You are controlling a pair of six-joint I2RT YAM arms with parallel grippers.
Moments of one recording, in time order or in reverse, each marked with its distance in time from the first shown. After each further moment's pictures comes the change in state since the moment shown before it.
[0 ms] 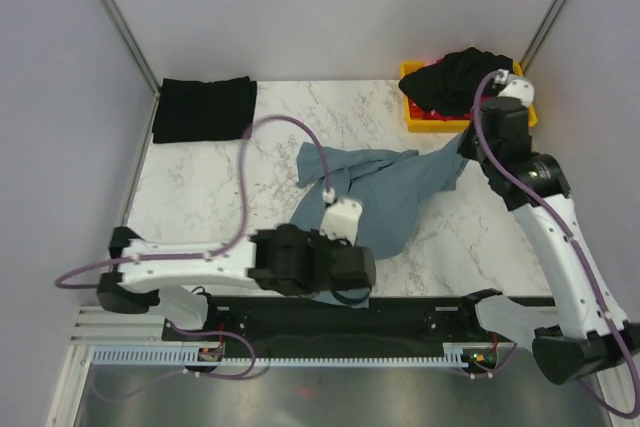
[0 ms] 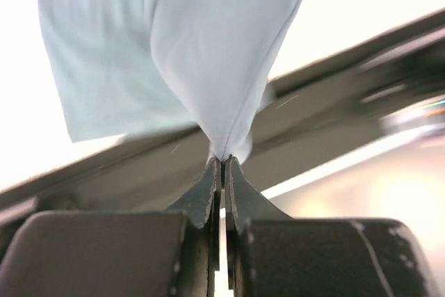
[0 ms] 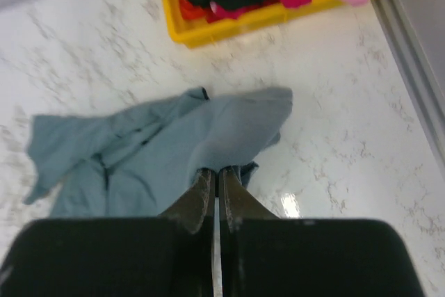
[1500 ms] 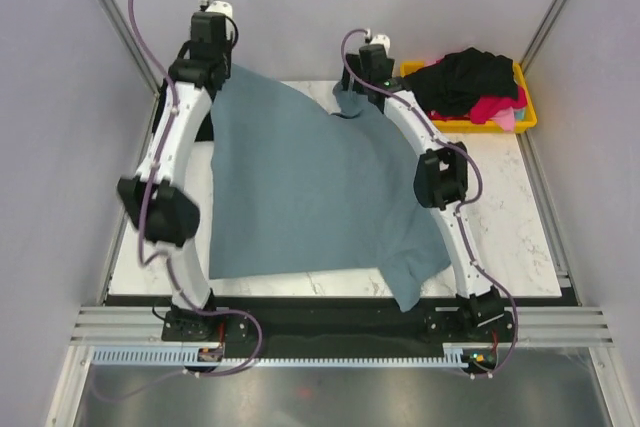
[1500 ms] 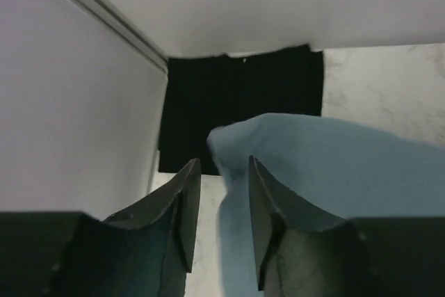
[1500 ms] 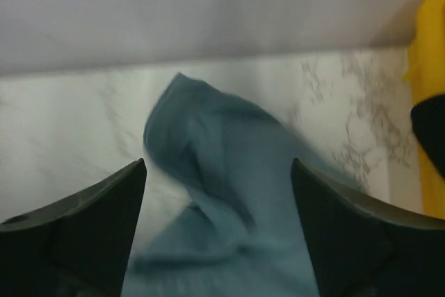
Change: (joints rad) left arm 1.285 0.233 0.485 0.673 0.016 1.329; right arm 0.108 1.425 1.305 0.348 -0.155 -0.067
